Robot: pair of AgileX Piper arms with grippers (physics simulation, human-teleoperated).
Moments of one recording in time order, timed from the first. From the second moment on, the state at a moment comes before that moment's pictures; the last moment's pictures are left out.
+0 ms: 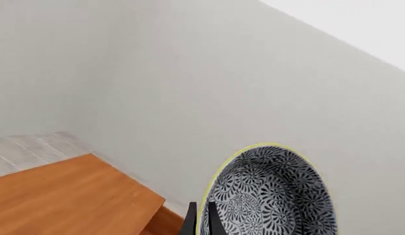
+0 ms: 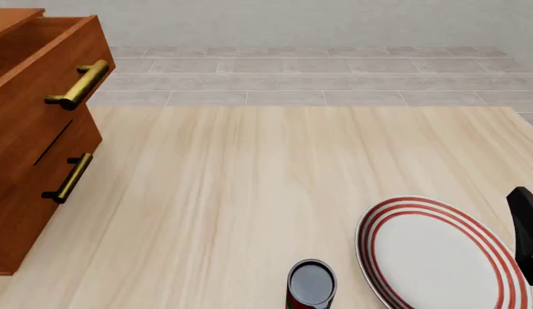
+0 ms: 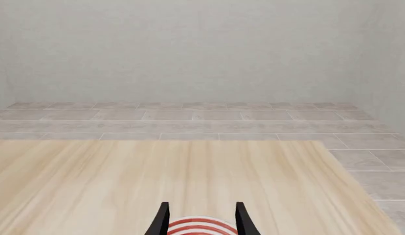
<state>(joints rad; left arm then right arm) 0.36 0.46 -1.01 0.24 -0.56 0.00 0.00 -0.13 0.13 0.00</state>
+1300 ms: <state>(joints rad) 0.70 0.62 -0.95 0.16 -0.82 0.00 0.00 -0.13 0.13 0.00</state>
